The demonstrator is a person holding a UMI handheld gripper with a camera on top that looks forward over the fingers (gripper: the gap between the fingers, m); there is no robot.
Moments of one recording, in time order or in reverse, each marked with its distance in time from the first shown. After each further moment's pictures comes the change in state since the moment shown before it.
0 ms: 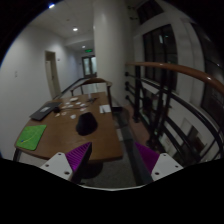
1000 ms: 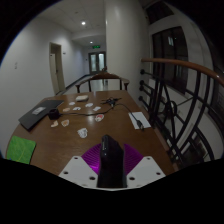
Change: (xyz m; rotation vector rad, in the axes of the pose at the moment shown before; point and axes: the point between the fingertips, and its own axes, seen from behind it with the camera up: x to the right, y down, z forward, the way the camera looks) arm -0.138 -0.044 0.230 -0.015 -0.035 -0.061
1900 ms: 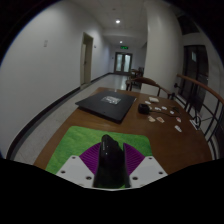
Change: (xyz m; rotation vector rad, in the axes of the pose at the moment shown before) arm -0.370 0.052 -0.075 0.007 -0.130 -0.210
